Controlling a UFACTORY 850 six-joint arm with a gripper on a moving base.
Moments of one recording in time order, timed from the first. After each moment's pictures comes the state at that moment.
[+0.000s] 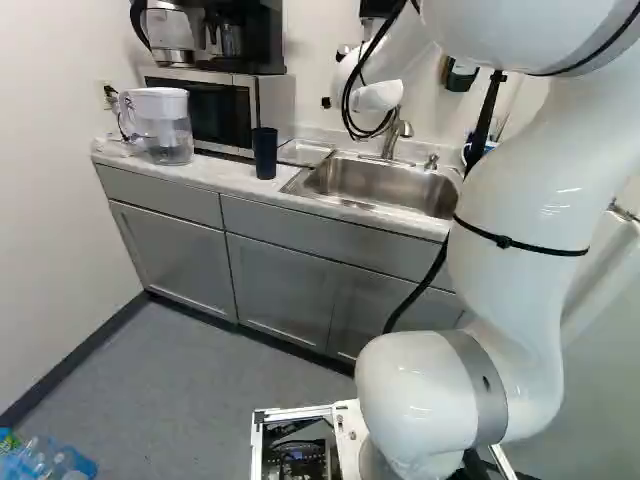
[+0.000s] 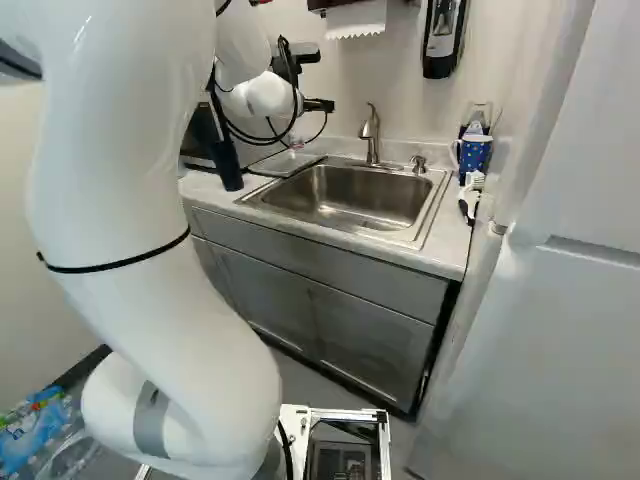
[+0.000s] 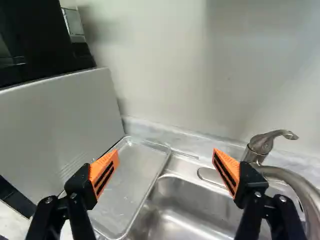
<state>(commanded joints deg) -2.2 -10.0 -67.3 0.0 21.5 0.0</state>
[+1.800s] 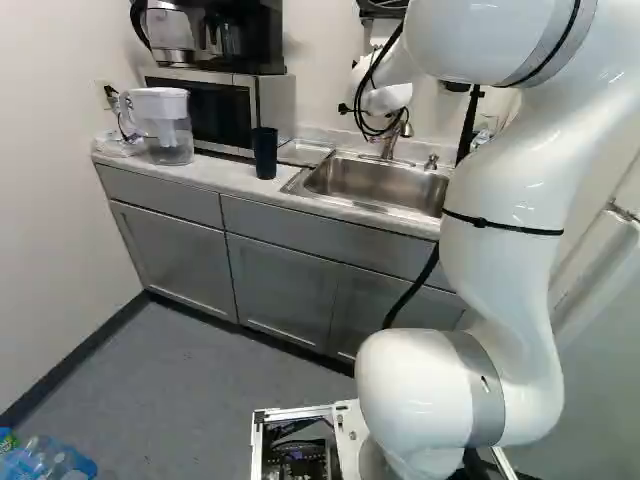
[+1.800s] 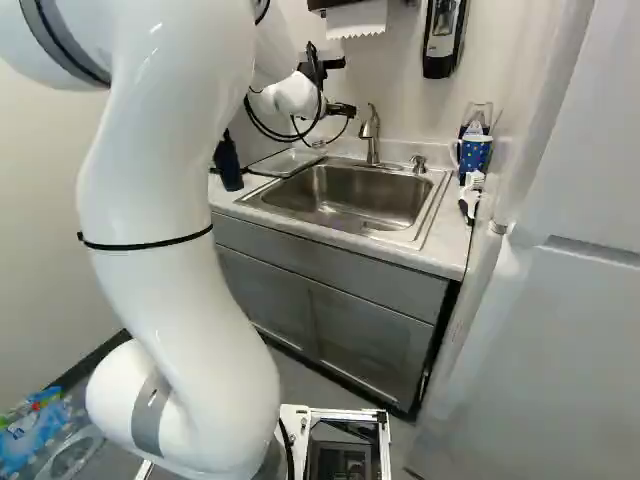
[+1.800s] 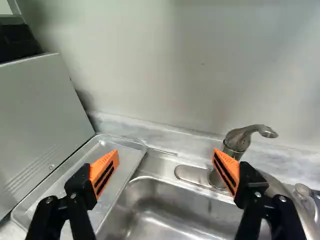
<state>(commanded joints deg) -7.6 -17.5 -75.7 0.0 16.5 0.0</state>
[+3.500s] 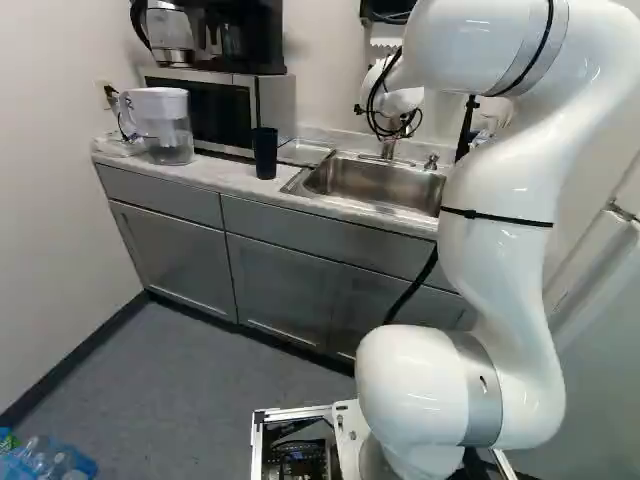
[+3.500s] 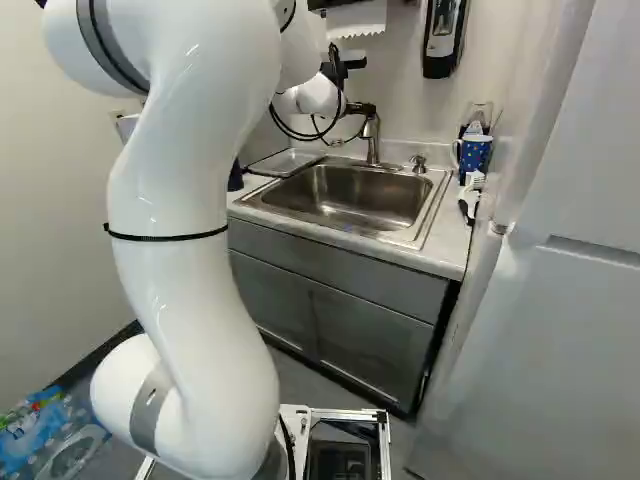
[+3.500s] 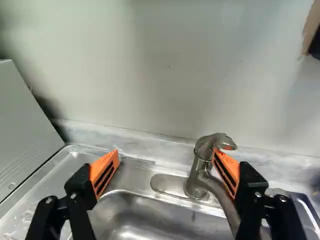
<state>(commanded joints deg) -11.7 -21.7 -80.6 0.0 16.7 0.0</state>
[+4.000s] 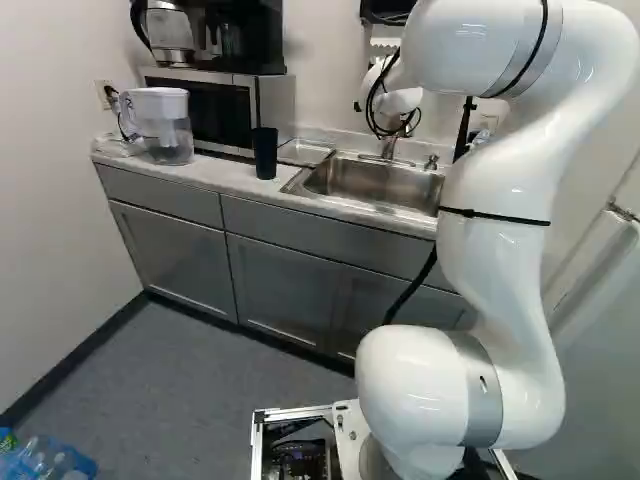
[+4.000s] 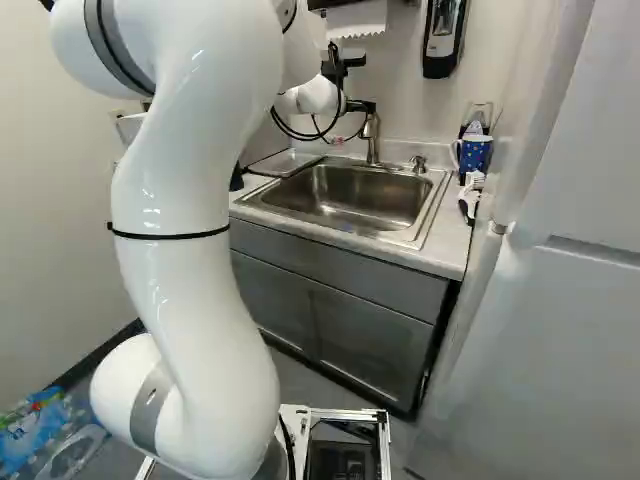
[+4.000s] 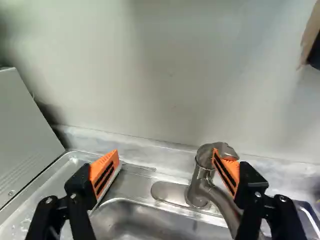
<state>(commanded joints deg) -11.5 -22.9 -82.0 0.0 19.1 0.0</state>
